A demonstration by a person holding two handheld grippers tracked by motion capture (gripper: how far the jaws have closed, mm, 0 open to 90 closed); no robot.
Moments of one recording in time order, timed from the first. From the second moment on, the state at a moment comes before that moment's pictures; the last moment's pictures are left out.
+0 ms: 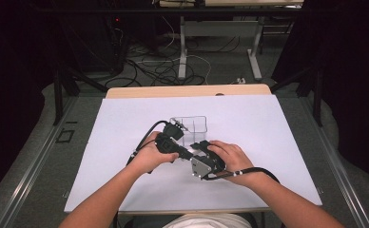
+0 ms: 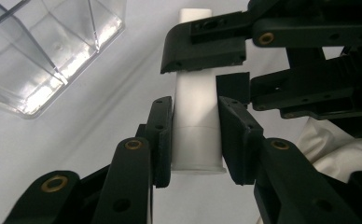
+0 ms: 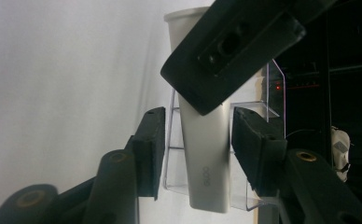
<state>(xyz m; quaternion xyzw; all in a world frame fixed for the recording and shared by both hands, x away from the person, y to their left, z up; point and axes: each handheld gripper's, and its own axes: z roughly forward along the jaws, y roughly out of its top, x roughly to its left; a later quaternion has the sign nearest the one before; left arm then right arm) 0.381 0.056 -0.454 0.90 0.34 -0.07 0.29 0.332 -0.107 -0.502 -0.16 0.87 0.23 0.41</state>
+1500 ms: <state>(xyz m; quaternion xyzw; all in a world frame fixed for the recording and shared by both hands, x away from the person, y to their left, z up) 0.380 0.117 -0.440 0.83 0.38 -0.01 0.41 0.336 -0.104 -0.502 -0.16 0.87 0.22 0.40</state>
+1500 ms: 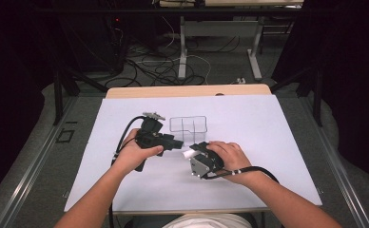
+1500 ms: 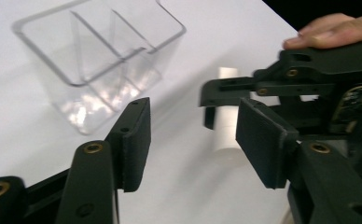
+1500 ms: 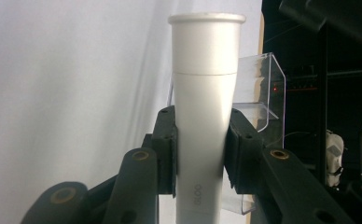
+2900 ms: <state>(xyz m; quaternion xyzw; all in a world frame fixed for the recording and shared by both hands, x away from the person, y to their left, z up) 0.374 0.188 -0.489 0.77 0.44 0.17 0.43 0.418 -0.125 -0.463 0.20 0.79 0.54 0.23</state>
